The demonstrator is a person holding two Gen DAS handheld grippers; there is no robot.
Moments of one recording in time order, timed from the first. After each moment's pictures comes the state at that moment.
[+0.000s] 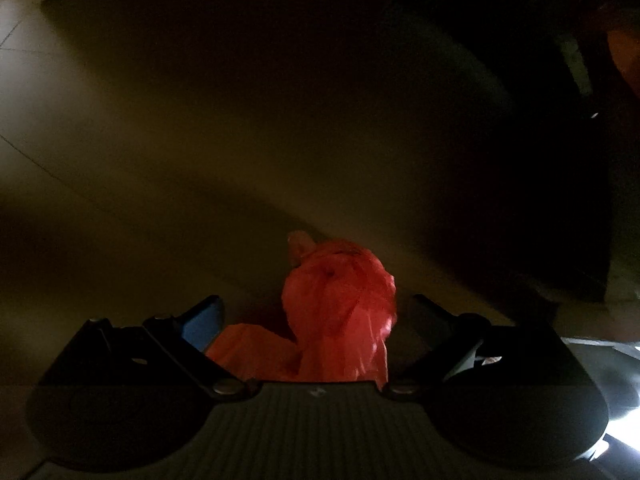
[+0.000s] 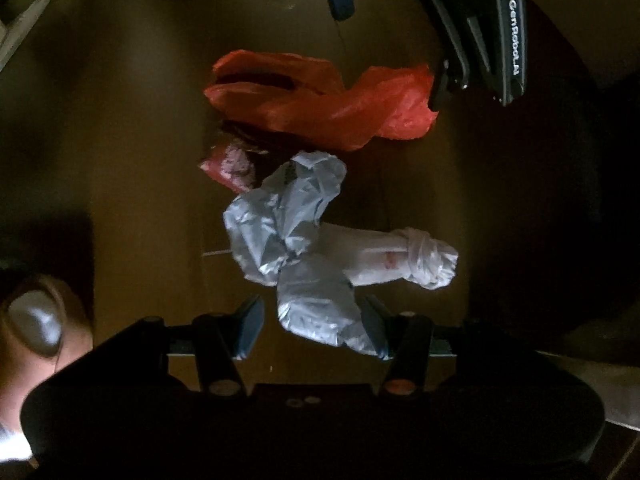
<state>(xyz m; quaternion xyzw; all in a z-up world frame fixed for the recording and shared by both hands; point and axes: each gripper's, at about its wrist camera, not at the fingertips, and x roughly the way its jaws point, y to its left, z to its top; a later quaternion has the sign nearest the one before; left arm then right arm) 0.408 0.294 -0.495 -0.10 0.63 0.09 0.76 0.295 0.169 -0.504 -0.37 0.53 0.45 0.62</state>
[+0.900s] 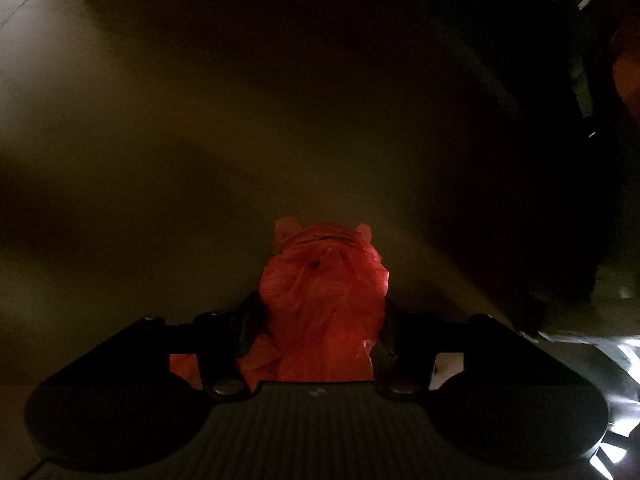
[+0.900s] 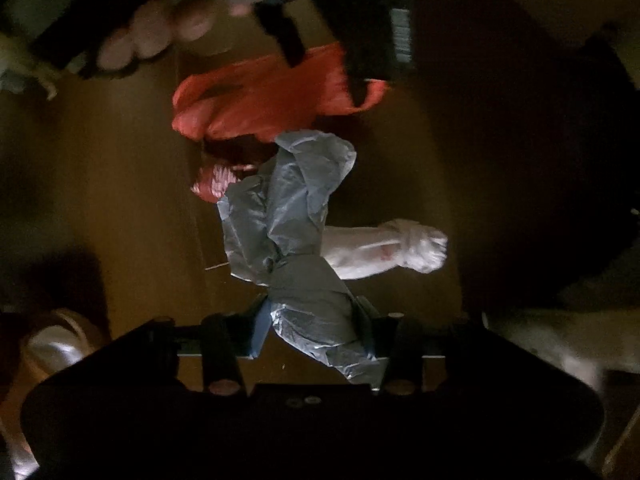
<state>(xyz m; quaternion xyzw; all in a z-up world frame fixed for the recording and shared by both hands) 0.374 0.296 -0.472 -0.16 0.62 0.11 0.76 0.294 0.141 -0.460 -0.31 0.55 0.42 0.65</state>
